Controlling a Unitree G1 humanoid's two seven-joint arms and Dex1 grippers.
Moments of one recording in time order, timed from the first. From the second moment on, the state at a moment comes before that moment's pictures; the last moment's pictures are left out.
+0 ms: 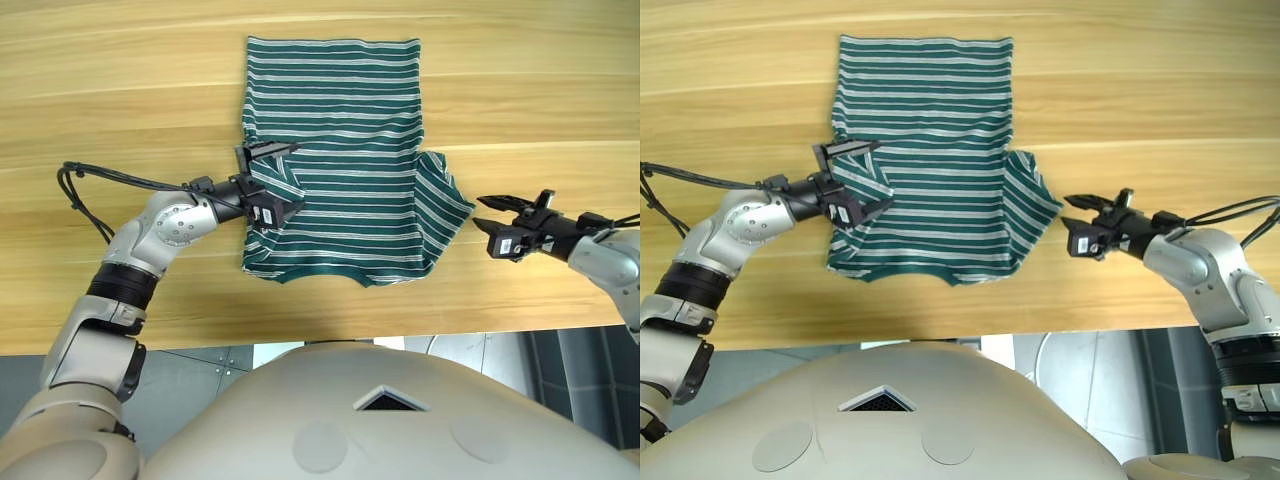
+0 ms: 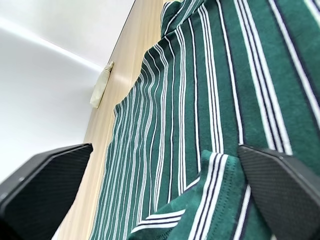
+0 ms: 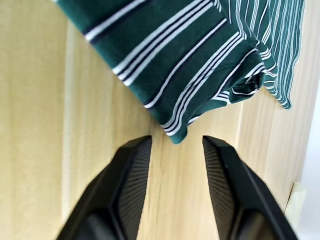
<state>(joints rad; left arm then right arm) -0.20 0.64 -0.38 0.36 0.45 -0.78 -0.44 0.20 -0.99 0.10 0.03 -0.45 -0.48 0.58</state>
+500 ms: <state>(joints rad) -0.20 0.63 -0.38 0.36 0.46 -0.78 -0.43 0.15 -0.96 0.16 0.05 -0.47 -0.48 0.57</state>
